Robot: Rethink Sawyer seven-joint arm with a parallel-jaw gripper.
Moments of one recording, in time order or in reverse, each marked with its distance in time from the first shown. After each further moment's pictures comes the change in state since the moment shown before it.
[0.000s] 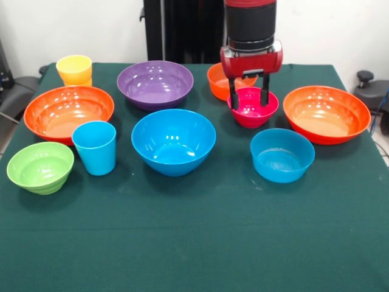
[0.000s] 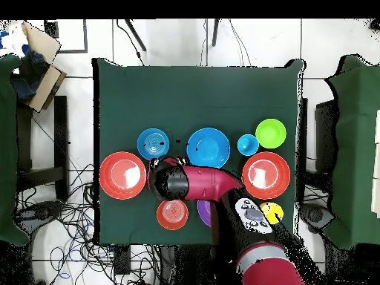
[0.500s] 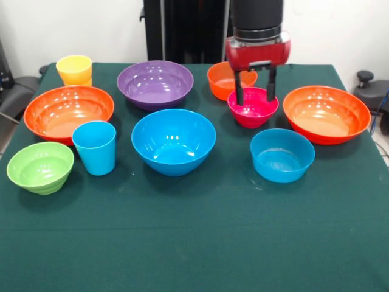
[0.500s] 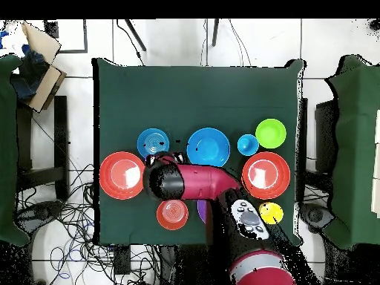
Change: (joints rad) arm 0.043 -0.046 -0.009 -0.001 0.000 0.000 0.001
